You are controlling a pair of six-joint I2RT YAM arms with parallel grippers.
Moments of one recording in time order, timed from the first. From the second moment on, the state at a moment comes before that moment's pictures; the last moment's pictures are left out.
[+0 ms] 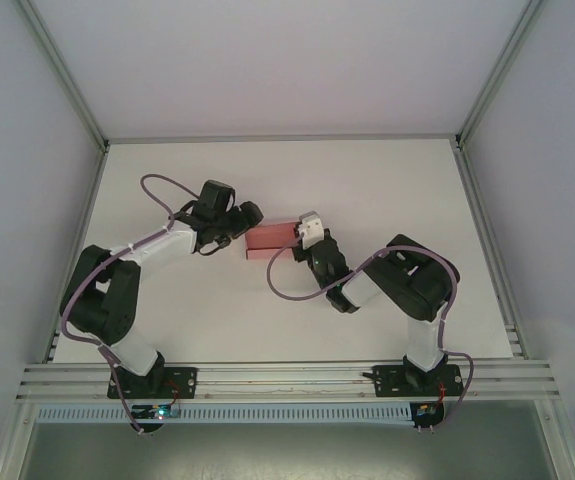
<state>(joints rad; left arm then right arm) -0.37 1.64 1.01 -0.22 0.24 -0.94 0.75 1.91 0.58 1.16 0.40 -0.01</state>
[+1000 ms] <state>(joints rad) -0.37 1.69 0.94 -0.11 0.30 -0.91 0.80 1.47 0.56 0.48 0.10 -0.08</state>
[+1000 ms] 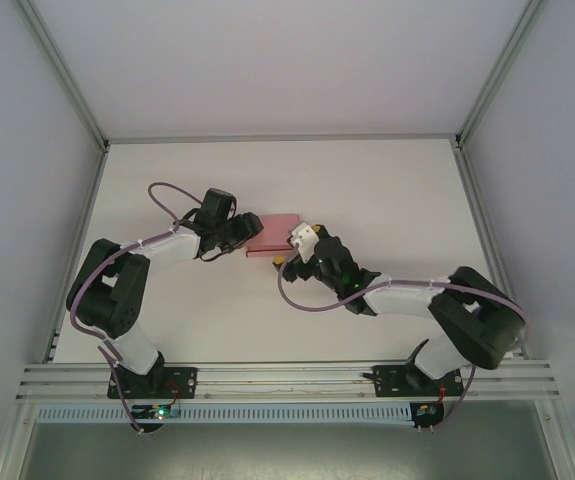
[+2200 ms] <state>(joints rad) -0.37 1.76 0.97 -0.14 0.32 -0.84 0.44 1.92 0.97 0.23 -0.36 0.52</state>
